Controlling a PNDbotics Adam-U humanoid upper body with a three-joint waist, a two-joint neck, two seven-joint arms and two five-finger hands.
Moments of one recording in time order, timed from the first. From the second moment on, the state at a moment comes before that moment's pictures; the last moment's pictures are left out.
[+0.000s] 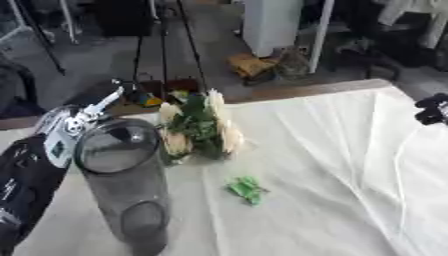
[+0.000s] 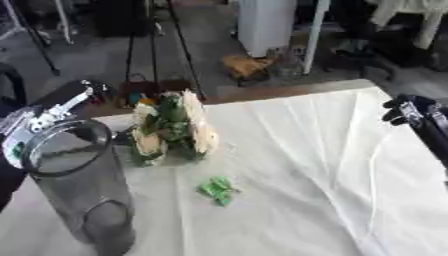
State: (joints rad) left arm -0.99 0.43 -0.11 -0.77 -0.88 -0.30 -0.20; right arm -0.59 -0.40 -0.28 -1.23 0.31 -0.29 0.25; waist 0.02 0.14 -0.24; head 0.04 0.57
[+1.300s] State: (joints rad) left arm -0.96 0.42 -0.08 -0.70 -1.04 -0.16 -0.10; right arm -0.59 -0.40 -0.28 -1.23 0.31 -0.30 0.26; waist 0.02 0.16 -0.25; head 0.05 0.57
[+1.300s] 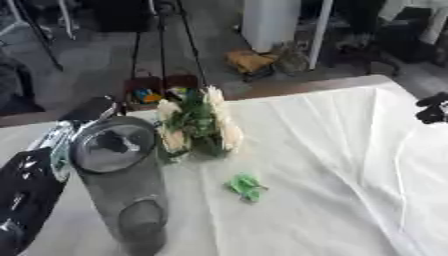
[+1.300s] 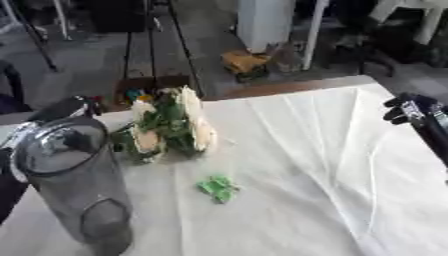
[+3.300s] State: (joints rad) left arm -0.94 0.41 -0.08 -0.67 -1.18 -0.20 -0.20; right arm -0.61 -0.41 -0.28 -1.20 0.30 -0.31 0.26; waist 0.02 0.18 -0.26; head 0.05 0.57
